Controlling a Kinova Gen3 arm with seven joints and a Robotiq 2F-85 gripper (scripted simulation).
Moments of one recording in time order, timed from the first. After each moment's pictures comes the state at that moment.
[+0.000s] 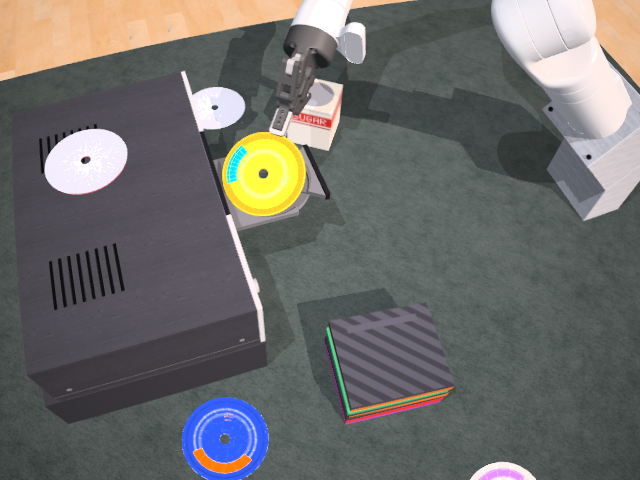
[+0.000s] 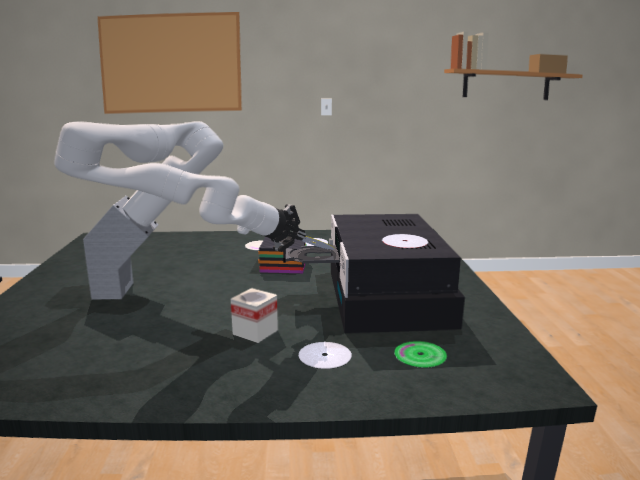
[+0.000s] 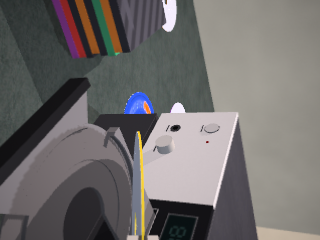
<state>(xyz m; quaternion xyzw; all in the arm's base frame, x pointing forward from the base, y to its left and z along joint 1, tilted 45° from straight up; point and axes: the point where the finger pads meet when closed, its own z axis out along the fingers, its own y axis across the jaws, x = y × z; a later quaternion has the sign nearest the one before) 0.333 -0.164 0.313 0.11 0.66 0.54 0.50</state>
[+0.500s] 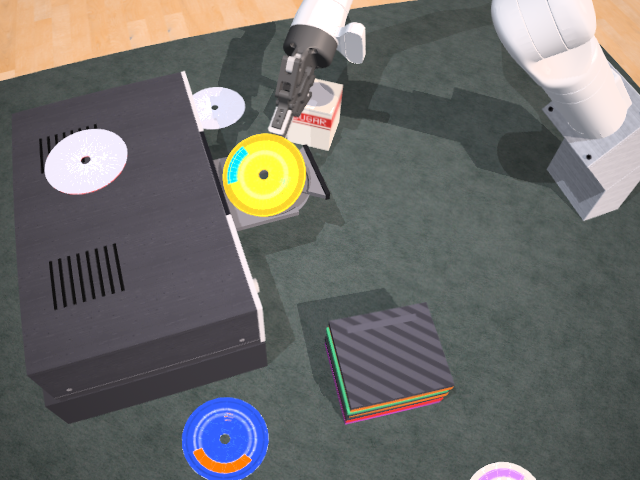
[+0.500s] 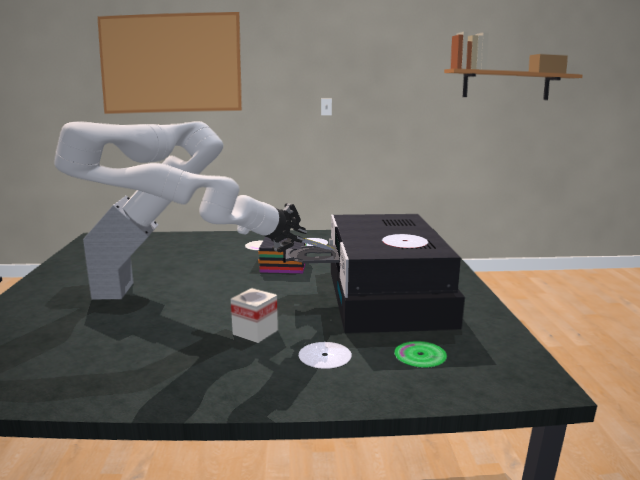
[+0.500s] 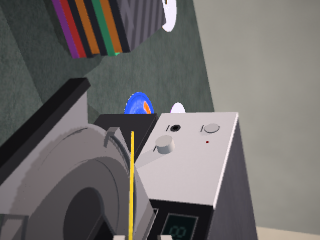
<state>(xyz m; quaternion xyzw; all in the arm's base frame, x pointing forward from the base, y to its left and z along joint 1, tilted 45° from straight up) 0.333 -0.164 0.313 0.11 0.66 0.54 0.50</state>
